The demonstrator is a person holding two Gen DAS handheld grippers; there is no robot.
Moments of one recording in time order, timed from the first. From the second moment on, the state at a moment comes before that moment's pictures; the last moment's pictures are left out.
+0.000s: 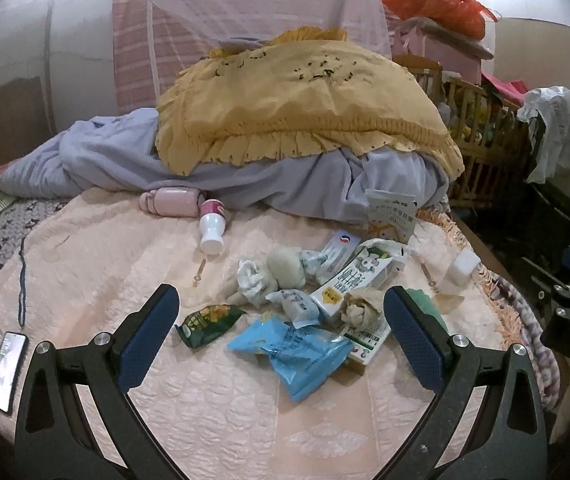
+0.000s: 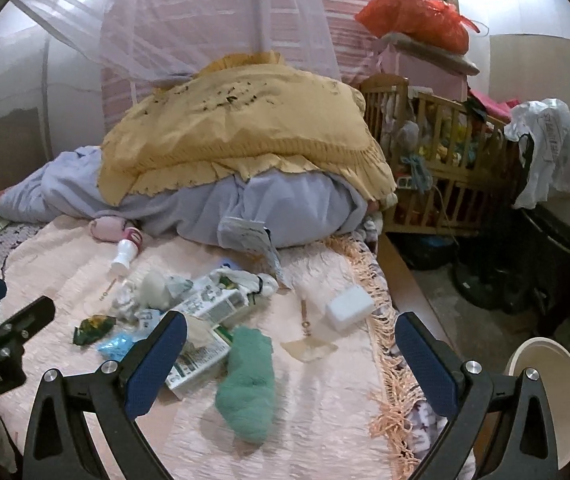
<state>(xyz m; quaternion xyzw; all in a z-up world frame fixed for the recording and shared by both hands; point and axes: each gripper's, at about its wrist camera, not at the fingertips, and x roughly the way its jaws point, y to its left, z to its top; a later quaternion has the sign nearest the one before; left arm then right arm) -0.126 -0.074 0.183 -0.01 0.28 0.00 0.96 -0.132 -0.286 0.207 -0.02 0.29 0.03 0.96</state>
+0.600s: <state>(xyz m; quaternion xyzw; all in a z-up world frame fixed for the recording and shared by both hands) -0.129 -0.075 0.187 -0.02 0.28 0.00 0.96 -0.138 -0.282 0.214 -0.02 0.27 0.03 0.96</state>
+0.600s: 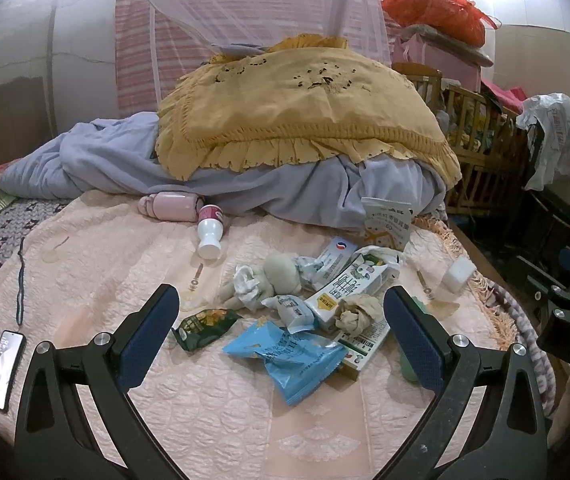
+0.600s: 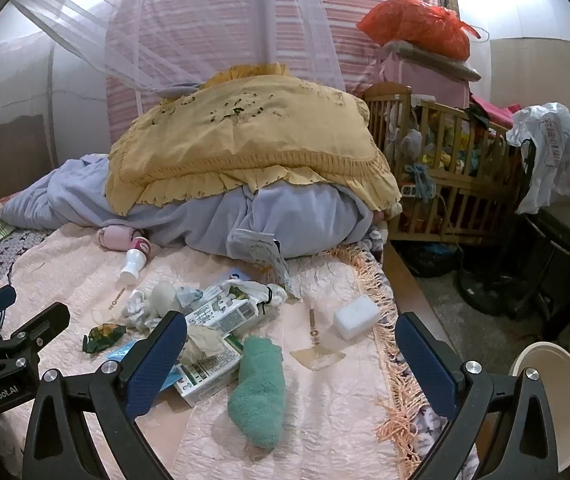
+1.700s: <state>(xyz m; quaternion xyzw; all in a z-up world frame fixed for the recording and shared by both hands) -0.125 -0.078 0.183 -0.03 0.28 0.01 0.96 -0.134 -0.283 0.214 -0.02 0.27 0.03 0.96</state>
